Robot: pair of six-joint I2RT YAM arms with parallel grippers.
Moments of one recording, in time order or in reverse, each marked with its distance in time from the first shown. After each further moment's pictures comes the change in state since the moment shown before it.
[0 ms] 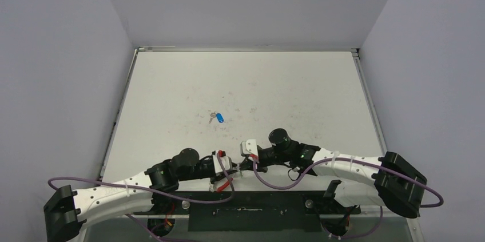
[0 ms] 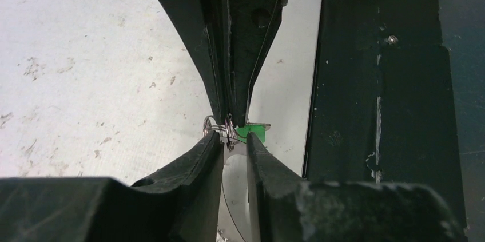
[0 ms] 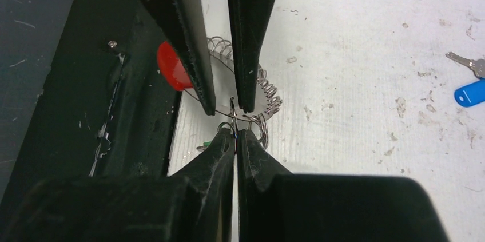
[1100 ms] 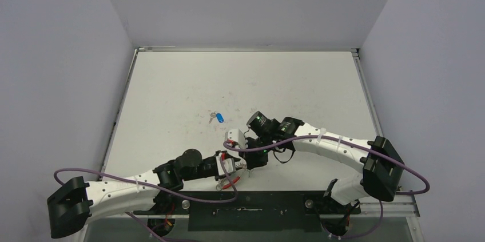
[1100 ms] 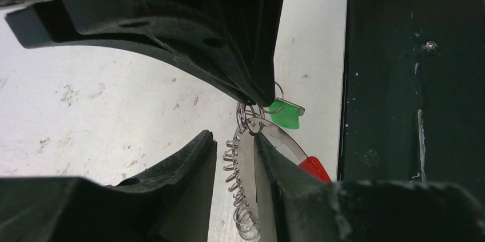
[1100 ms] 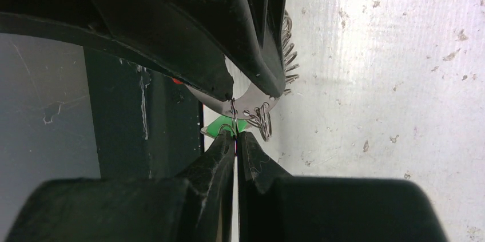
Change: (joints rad) left arm -0.006 0.114 -0.047 0.227 -0.050 0.091; right arm 0.006 0.217 0.573 -0.970 0.118 -0.034
